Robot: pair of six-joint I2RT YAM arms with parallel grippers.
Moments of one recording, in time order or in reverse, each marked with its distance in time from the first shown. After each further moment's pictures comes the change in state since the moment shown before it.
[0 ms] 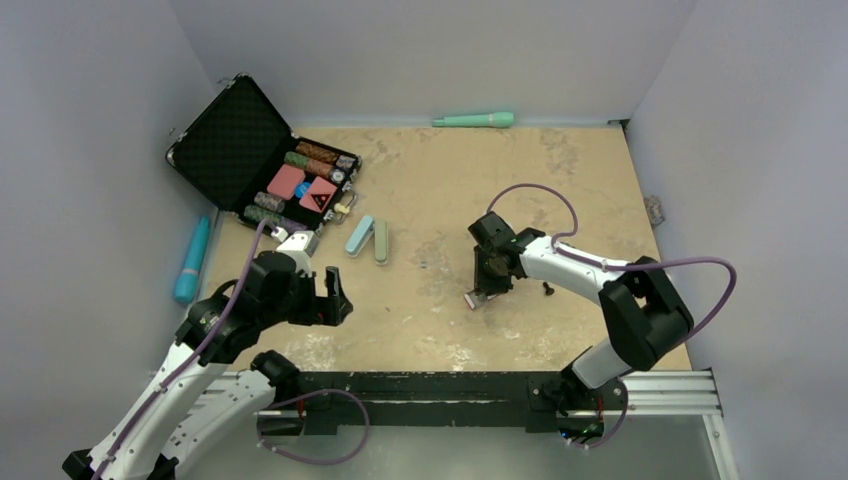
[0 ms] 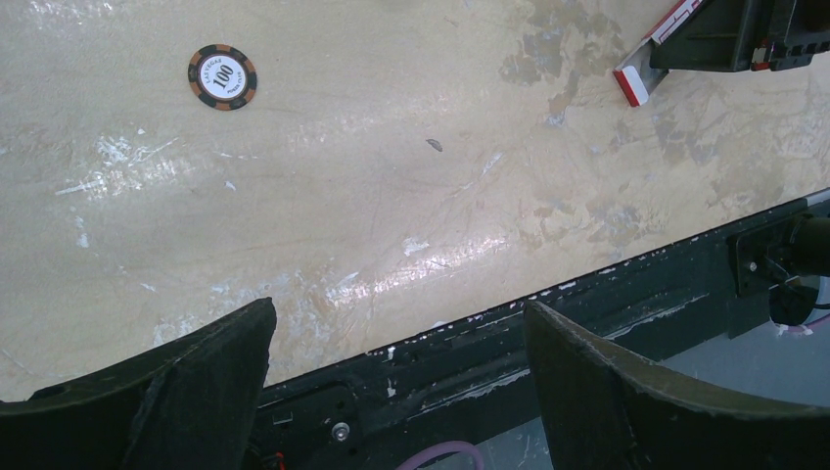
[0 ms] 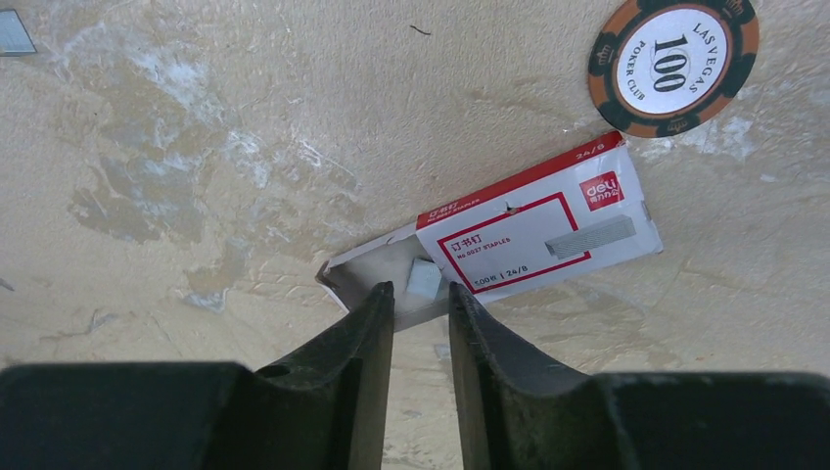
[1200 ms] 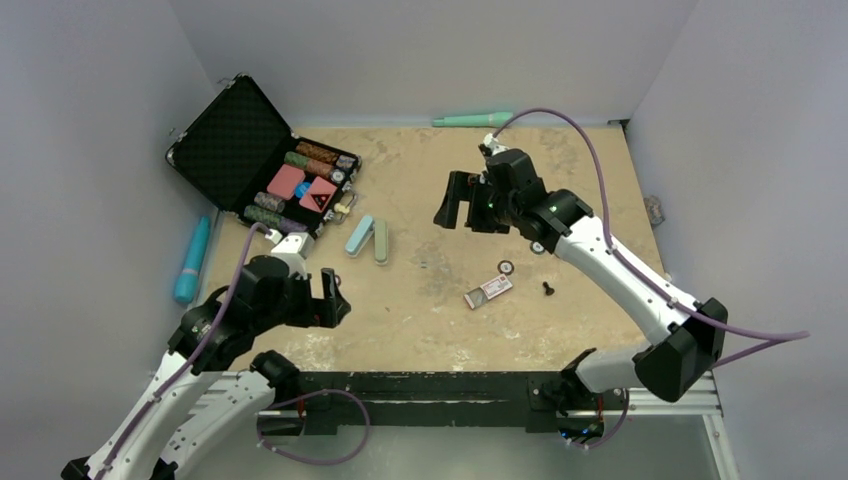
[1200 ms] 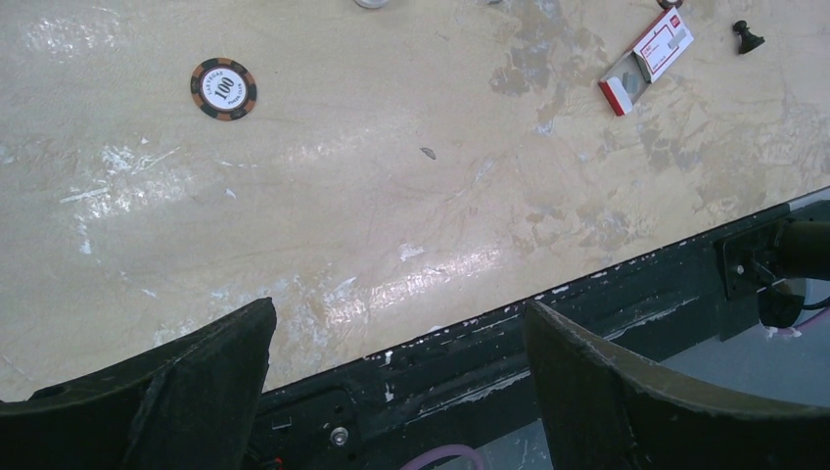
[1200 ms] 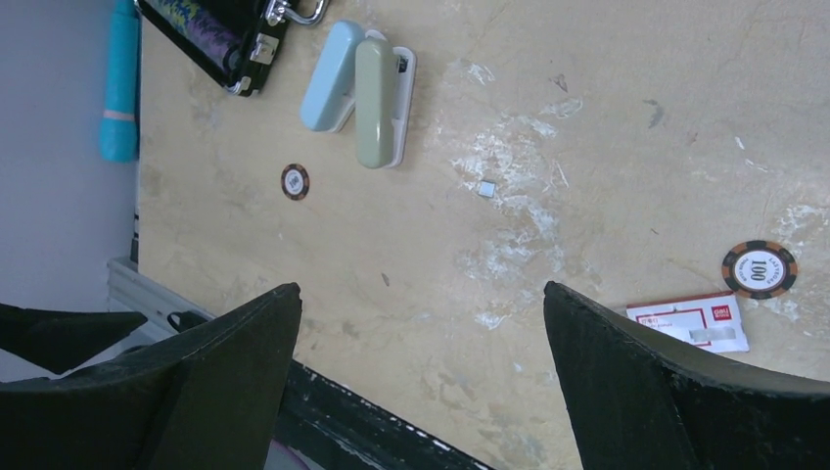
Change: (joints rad) left arm 0.000 -0.043 0.000 -0.001 -0.003 0.000; right arm 0.001 -0.196 0.423 -0.066 -0.110 -0.042
